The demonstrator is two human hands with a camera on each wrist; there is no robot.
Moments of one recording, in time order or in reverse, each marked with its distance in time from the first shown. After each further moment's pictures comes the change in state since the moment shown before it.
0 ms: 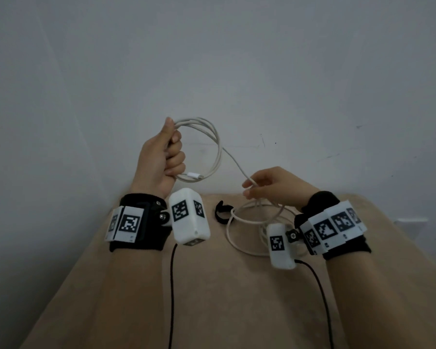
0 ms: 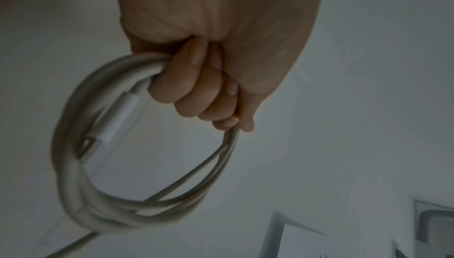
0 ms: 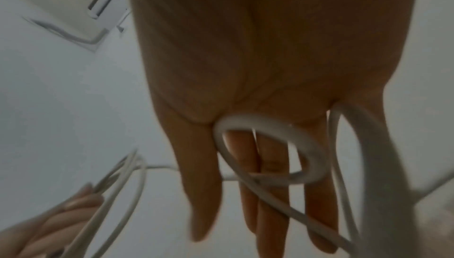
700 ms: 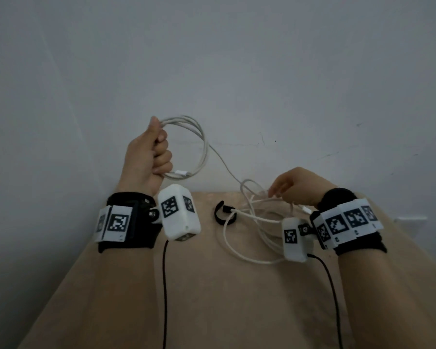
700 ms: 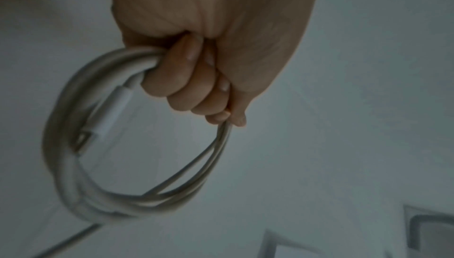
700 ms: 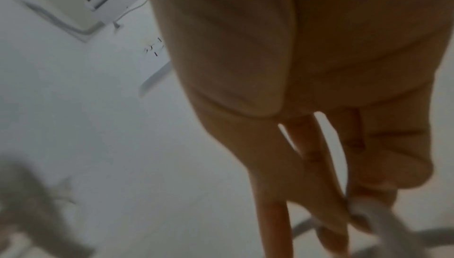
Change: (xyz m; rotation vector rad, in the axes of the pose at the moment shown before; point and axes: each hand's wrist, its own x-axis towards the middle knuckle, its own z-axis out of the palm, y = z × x) left_hand -0.001 0.007 -0.016 0.026 0.092 0.031; right_hand -0.006 0.020 -0.022 -0.180 0.073 0.215
